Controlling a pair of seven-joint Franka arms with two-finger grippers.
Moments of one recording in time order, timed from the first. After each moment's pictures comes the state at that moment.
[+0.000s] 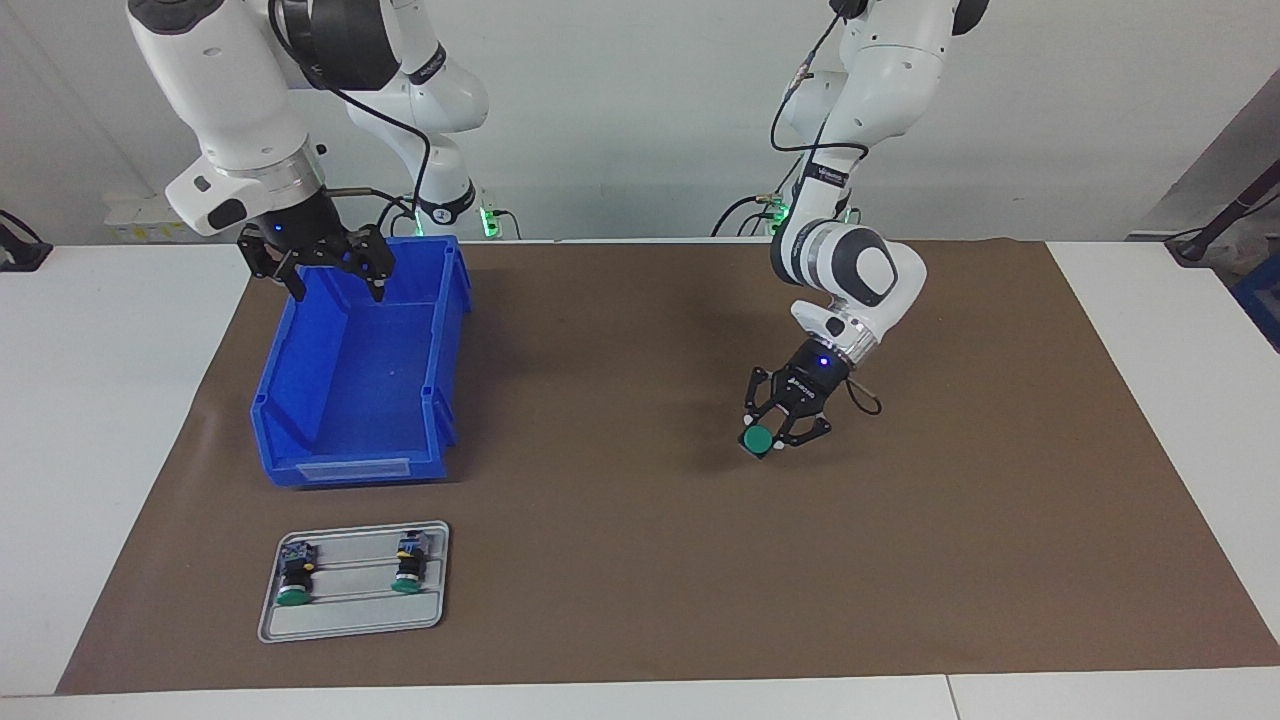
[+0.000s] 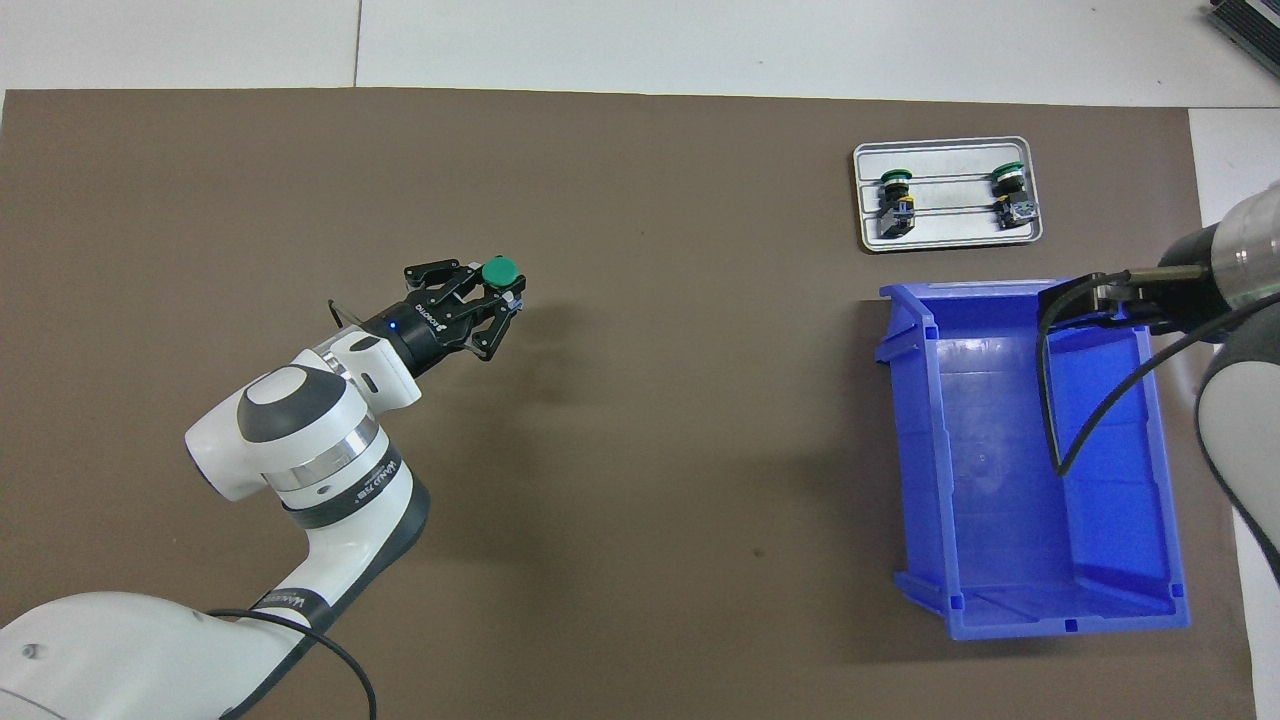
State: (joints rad) left arm -0.21 0.26 -0.13 -2.13 -2.13 2.56 2.32; right arm 0.04 0.00 0.02 -1.64 -0.02 1.65 0.08
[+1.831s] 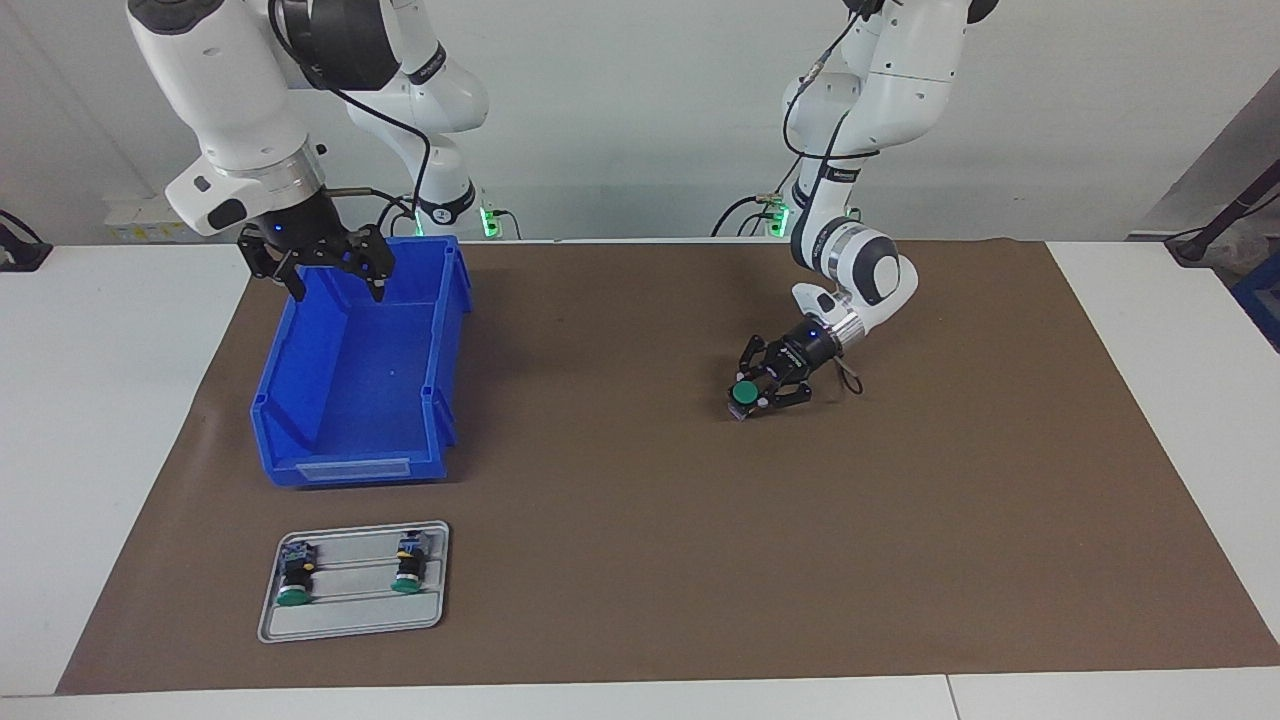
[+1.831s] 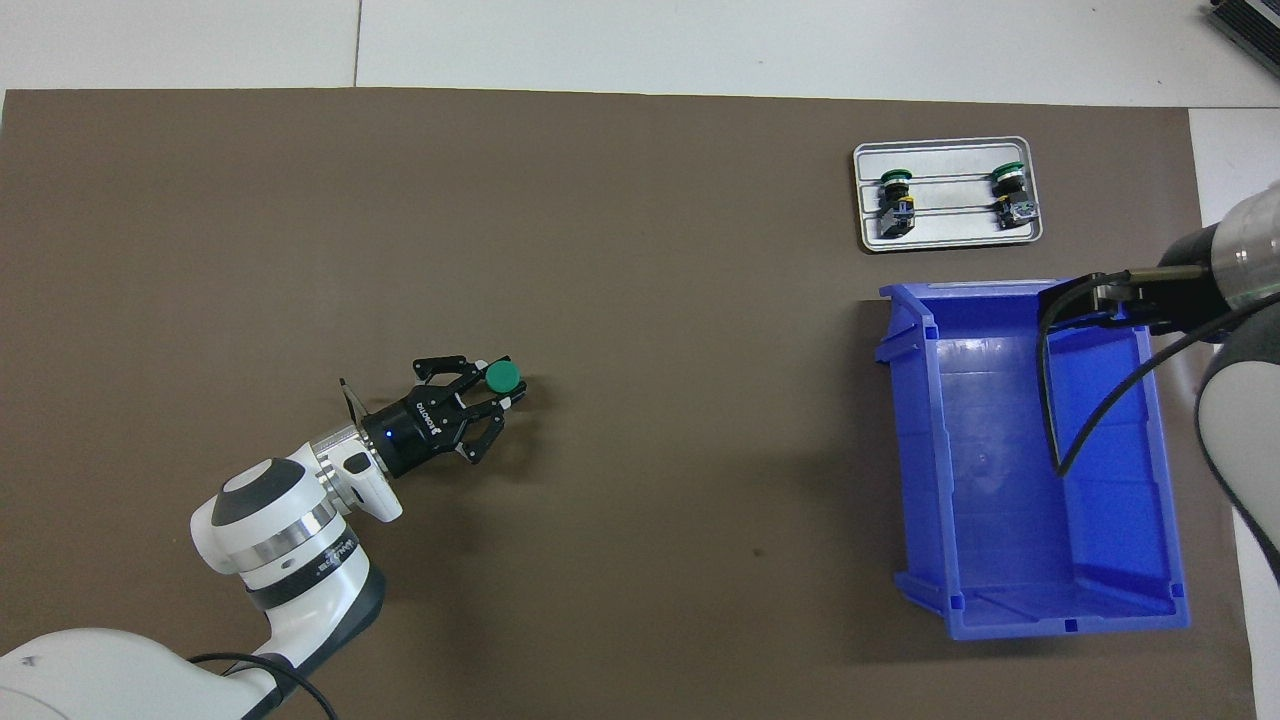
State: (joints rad) left arm -0.12 0.21 -0.13 -2.45 -2.16 2.15 2.70; right arm 0.04 0.00 0.02 -1.64 -0.02 1.65 0.08
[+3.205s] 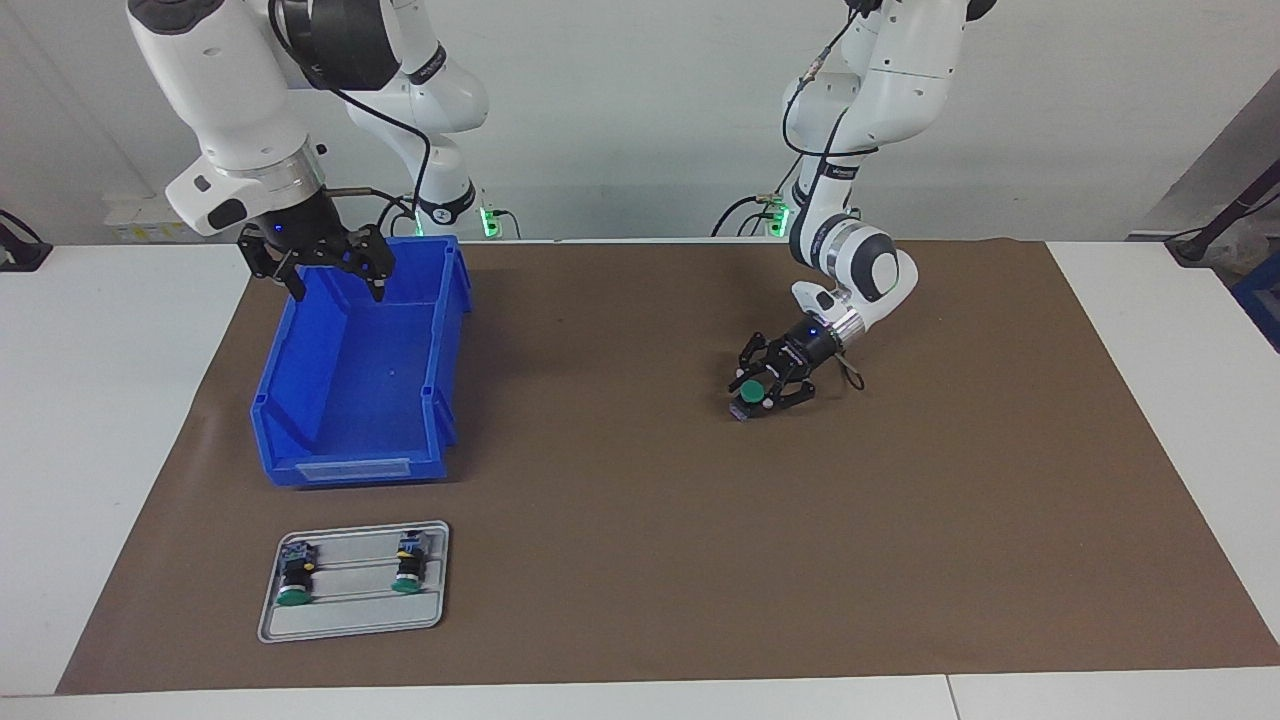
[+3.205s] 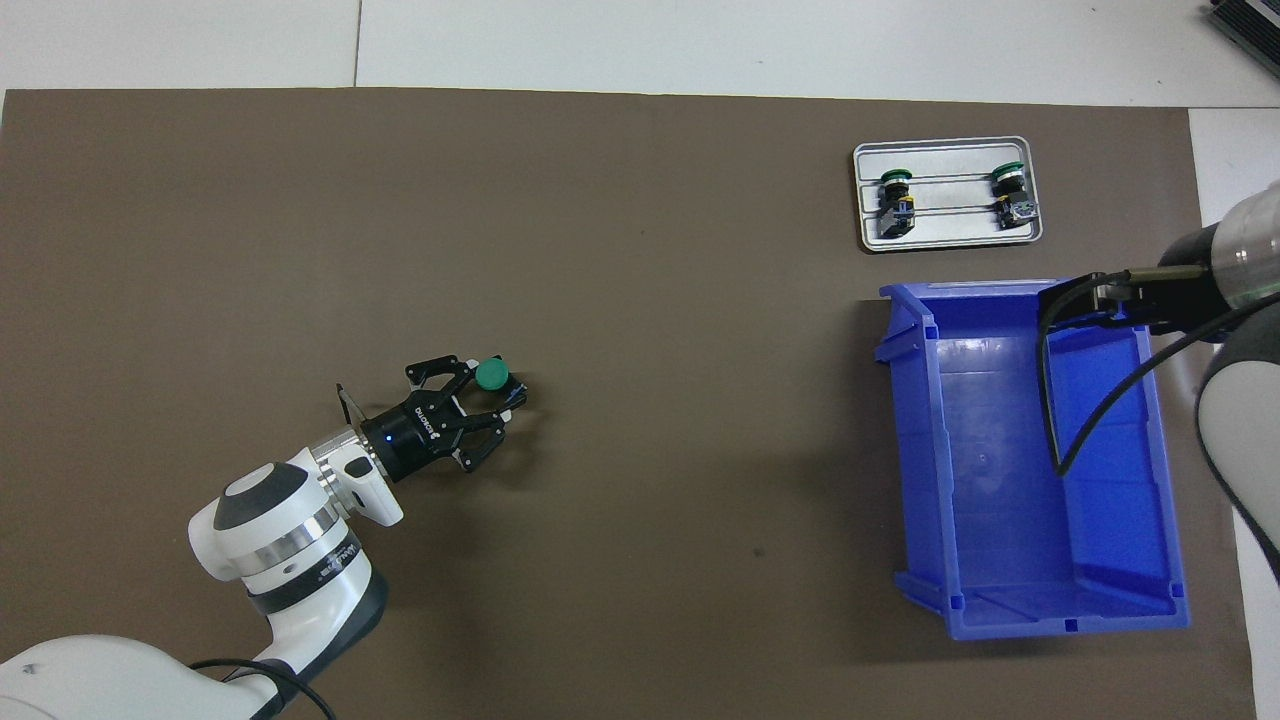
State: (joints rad) left arm -0.13 0.20 -0.14 -2.46 -2.17 2.21 2.70; right arm 0.04 0.00 0.02 -1.64 -0.02 1.65 0.08
